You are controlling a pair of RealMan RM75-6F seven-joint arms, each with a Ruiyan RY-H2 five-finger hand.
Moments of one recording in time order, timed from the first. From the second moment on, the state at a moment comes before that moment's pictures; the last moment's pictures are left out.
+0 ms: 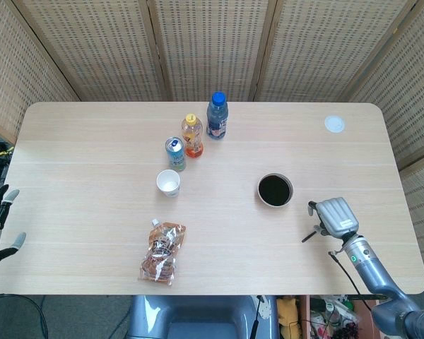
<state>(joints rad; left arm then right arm) -0.11 -1.07 -0.04 -1.62 1.47 1.47 0.10 0.53 -1.39 -0.04 -1.24 -1.38 1.06 -0.06</state>
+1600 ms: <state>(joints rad) -0.09 -1.05 -0.03 -1.63 1.47 1.47 0.10 0.59 -1.53 -0.16 -0.93 -1.67 0.95 0.00</state>
